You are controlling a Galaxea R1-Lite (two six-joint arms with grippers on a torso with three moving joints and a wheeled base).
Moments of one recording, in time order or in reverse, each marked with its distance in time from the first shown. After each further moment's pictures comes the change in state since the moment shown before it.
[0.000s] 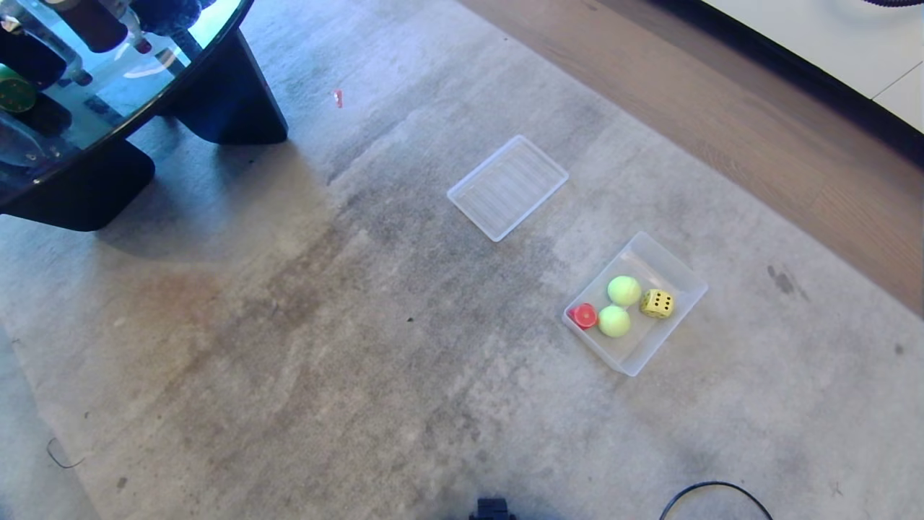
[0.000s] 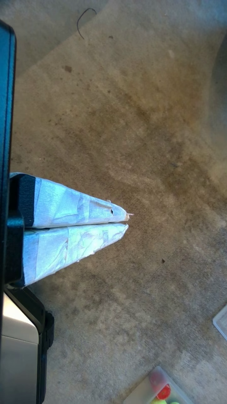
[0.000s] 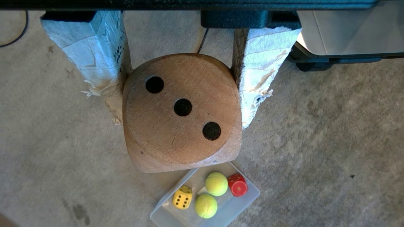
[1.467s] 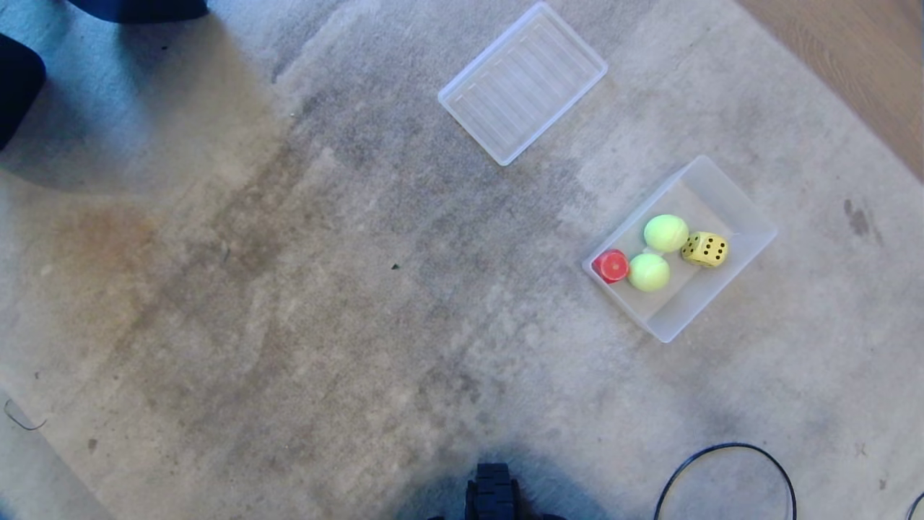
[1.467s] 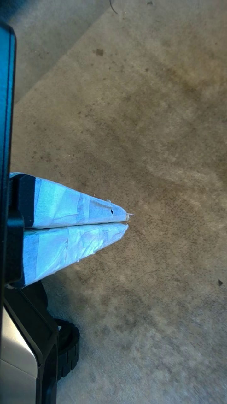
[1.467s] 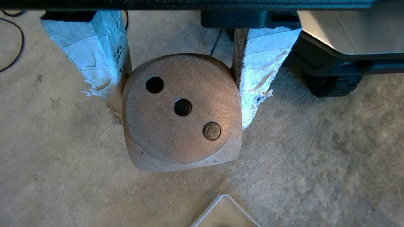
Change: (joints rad) left arm 0.001 0.000 0.000 0.000 0.001 -0.005; right arm 0.000 0.000 0.000 0.000 0.000 0.000
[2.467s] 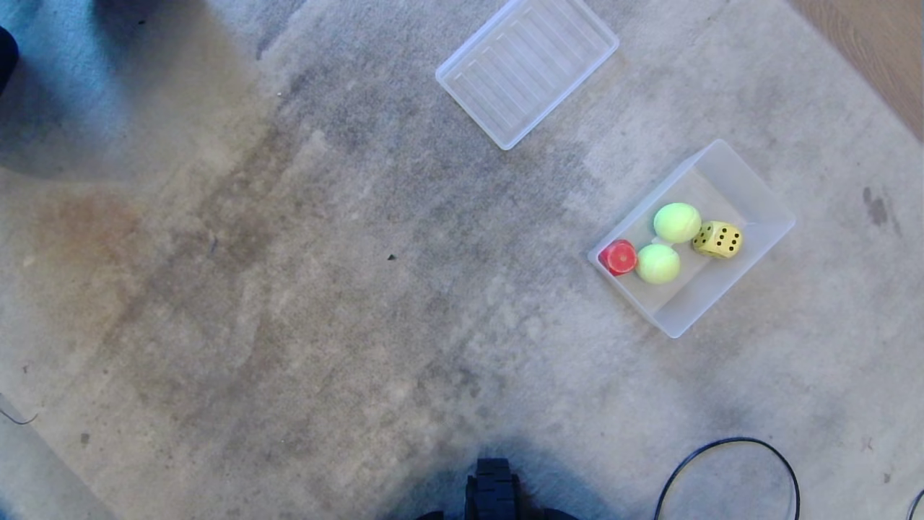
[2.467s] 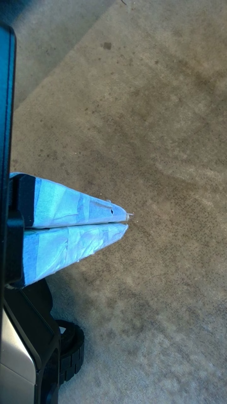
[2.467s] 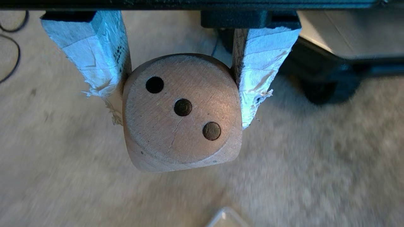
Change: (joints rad) left arm -0.001 0.000 0.000 0.003 0.000 -0.010; right arm -0.001 0.023 -0.044 0.024 0.001 0.020
